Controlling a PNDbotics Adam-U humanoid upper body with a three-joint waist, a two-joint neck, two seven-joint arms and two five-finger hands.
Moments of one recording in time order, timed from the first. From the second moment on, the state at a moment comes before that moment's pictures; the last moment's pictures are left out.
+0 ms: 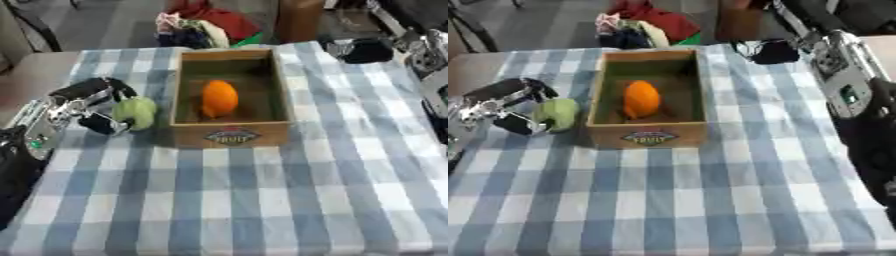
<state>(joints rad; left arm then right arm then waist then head) -0.72 0.48 -0.19 -0.93 -0.87 -0.27 -0.26 -0.90 -0.42 0.19 -1.15 0.71 -0.28 0.11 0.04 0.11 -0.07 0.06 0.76</state>
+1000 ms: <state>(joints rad) -0.90 0.44 -0.18 -1.06 -0.73 -0.16 -0.09 -0.89 -0.41 0.23 -1.14 0.70 -0.36 0.22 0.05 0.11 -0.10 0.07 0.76</state>
